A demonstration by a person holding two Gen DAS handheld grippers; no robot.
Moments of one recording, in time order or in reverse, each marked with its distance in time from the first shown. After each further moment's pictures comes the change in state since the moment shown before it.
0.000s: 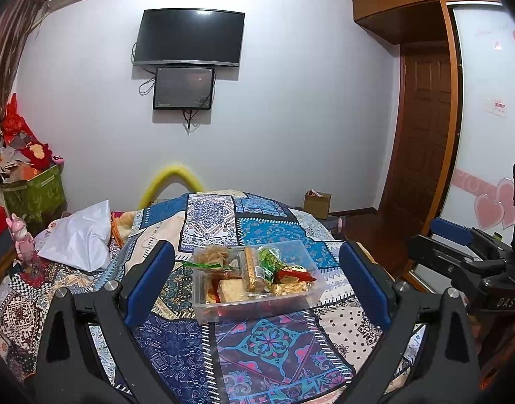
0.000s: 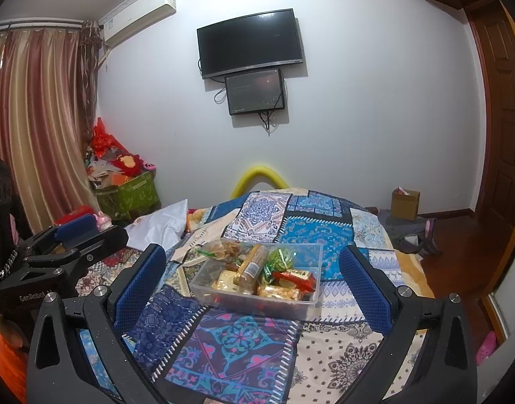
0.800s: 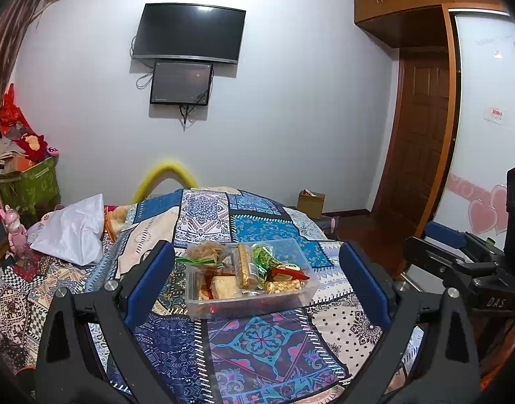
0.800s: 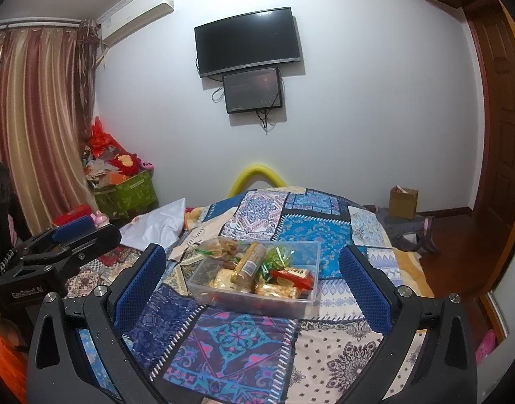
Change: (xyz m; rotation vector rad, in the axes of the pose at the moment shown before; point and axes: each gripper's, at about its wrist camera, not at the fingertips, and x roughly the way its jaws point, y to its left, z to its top) left arm 0.002 0.002 -0.003 -0.033 0.011 -0.028; right arm 0.001 -0.002 -0.002 0.001 0.011 -0.011
